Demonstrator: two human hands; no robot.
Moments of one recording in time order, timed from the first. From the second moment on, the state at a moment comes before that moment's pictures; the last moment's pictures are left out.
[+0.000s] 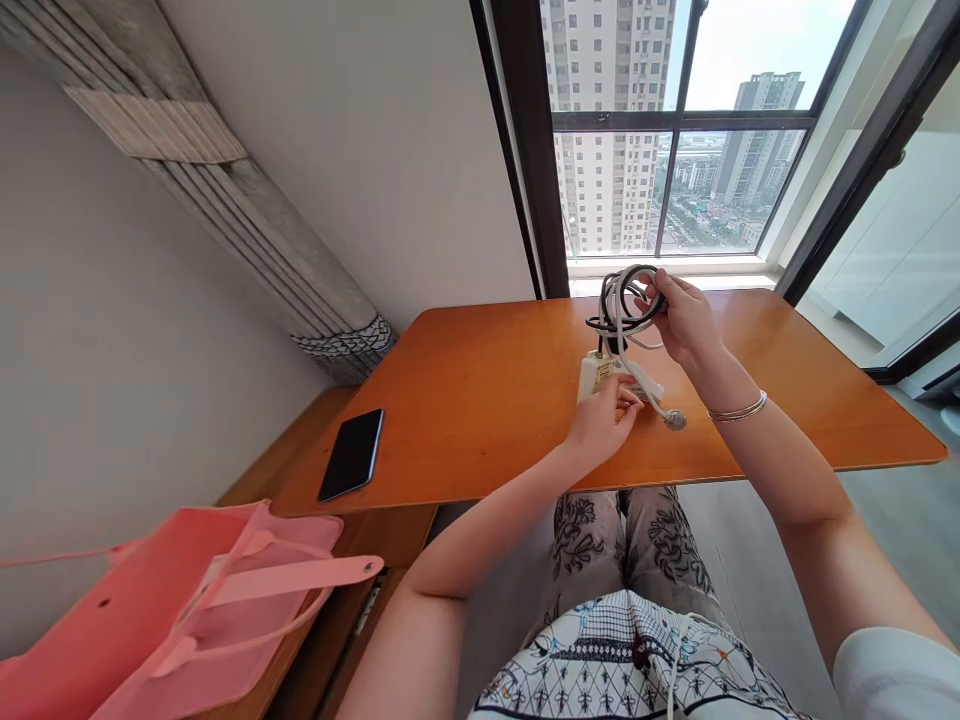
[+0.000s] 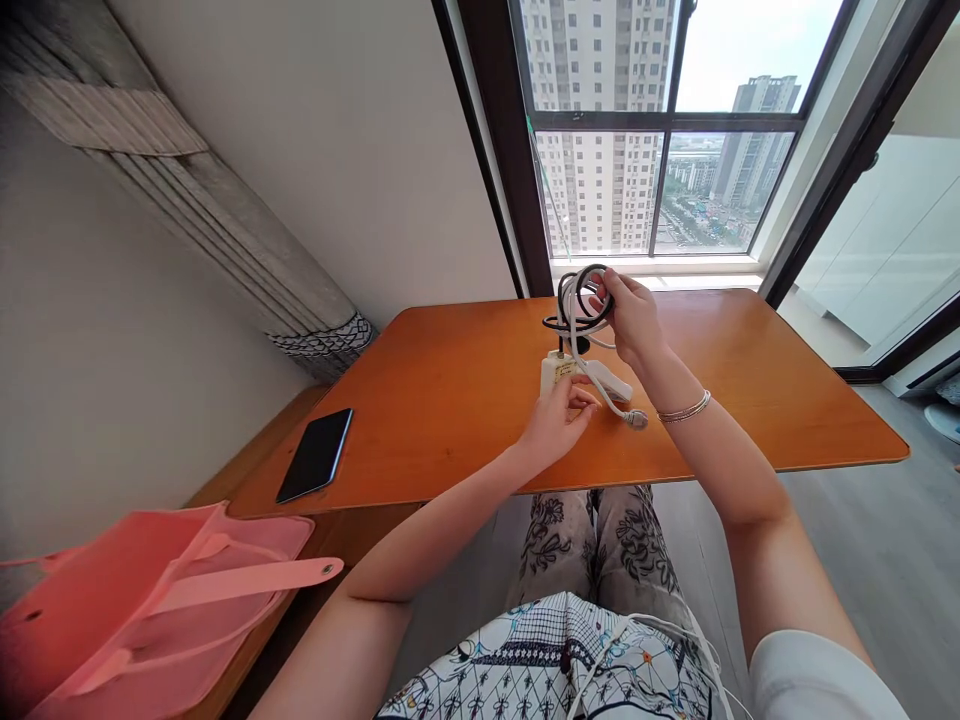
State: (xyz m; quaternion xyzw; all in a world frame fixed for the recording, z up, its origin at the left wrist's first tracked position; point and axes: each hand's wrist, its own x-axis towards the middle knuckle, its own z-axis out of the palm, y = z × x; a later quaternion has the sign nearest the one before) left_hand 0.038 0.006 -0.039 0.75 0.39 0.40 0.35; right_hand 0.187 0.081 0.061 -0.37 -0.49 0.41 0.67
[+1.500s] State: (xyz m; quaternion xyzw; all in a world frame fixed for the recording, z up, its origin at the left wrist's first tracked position) left_hand 0.003 0.082 0.016 0.73 0.47 0.33 0.38; right_hand 0.172 0.053 0.074 -0.29 -0.42 0.54 0.66
